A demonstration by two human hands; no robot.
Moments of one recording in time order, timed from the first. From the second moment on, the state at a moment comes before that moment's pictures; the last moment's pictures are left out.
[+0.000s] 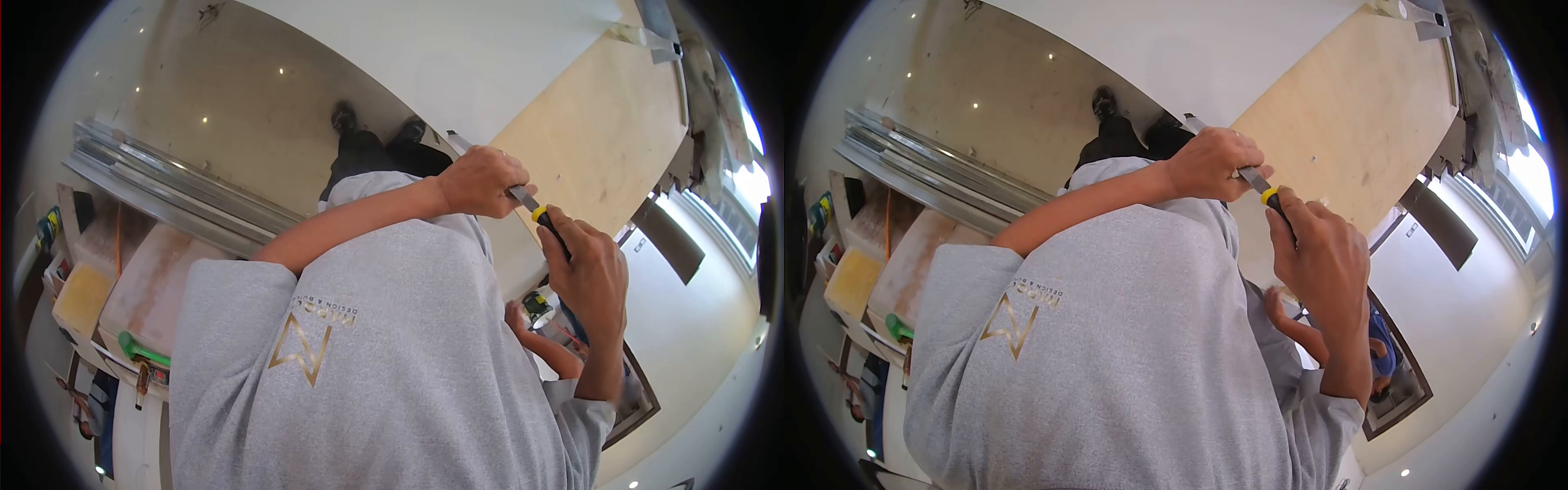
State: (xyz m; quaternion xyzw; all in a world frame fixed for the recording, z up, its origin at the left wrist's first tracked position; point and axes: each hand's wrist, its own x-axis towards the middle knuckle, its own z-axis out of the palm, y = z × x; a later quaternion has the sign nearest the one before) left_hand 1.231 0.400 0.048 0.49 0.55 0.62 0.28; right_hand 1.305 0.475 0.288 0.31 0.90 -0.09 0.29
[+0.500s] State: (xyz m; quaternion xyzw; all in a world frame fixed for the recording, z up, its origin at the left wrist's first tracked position) left_hand 1.232 0.410 0.043 0.48 0.59 0.58 0.29; right_hand 1.298 0.486 0.276 0.23 0.92 -0.06 0.32
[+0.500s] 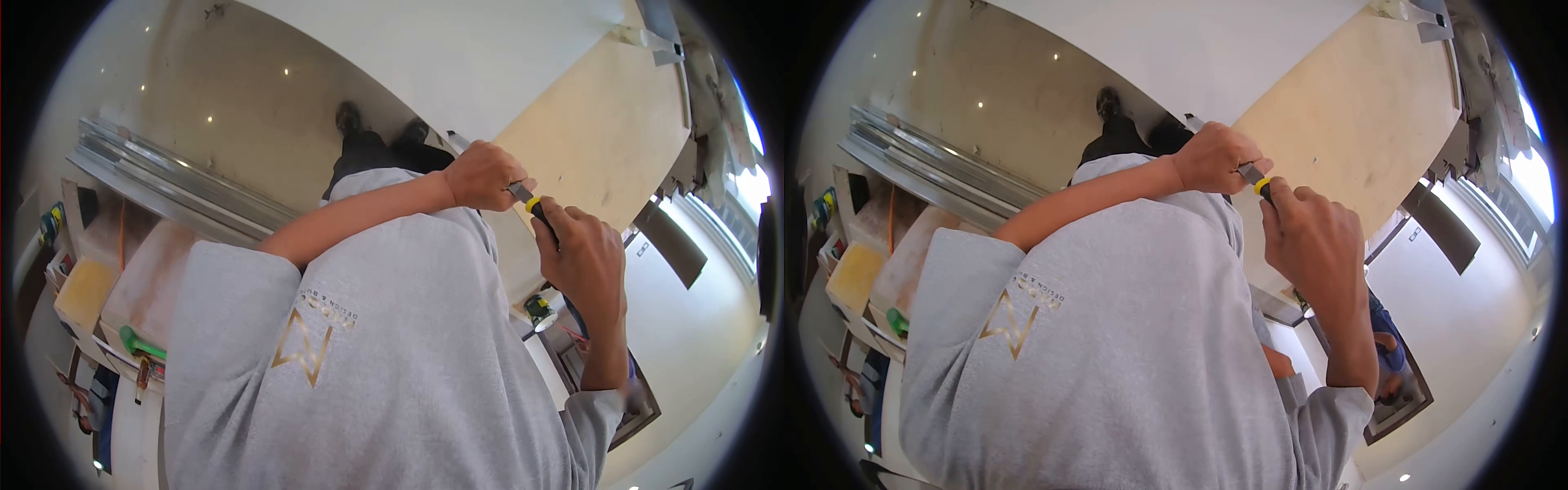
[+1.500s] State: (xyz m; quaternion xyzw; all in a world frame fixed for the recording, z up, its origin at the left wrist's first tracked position) left_hand 1.239 0.413 0.043 0.46 0.60 0.60 0.25; right_hand 1.293 0.490 0.276 0.20 0.93 -0.05 0.30
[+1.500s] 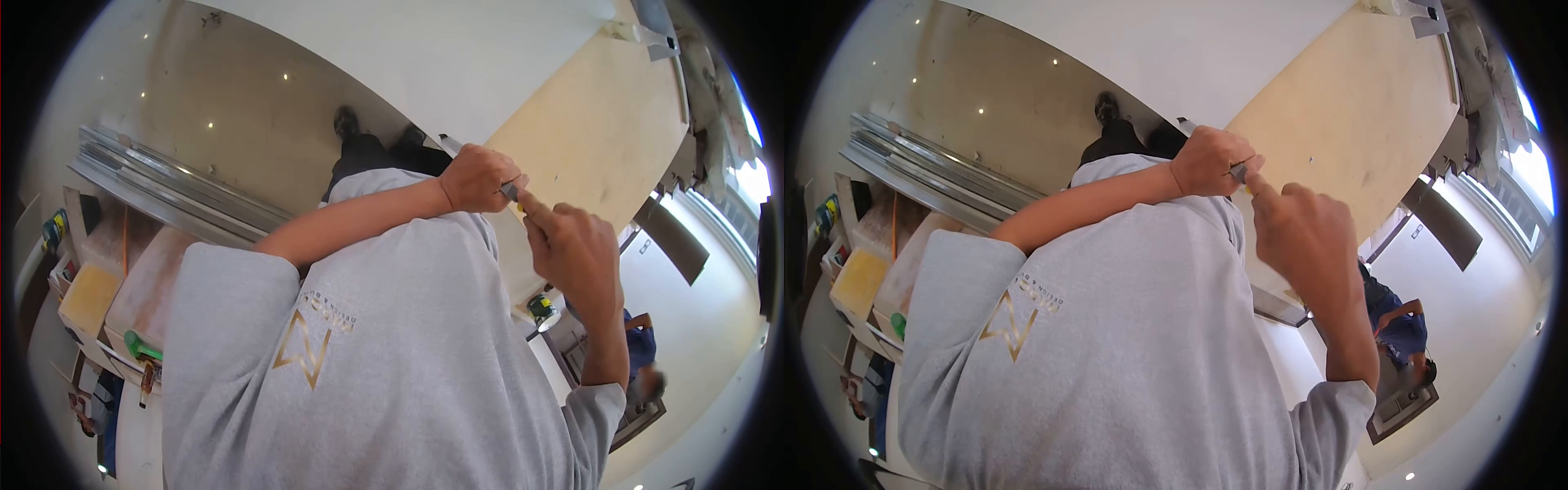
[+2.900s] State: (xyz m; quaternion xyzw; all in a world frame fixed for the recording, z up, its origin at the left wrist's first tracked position) left_hand 1.240 0.424 0.040 0.51 0.61 0.57 0.22; right_hand 1.310 0.502 0.277 0.11 0.94 -0.02 0.32
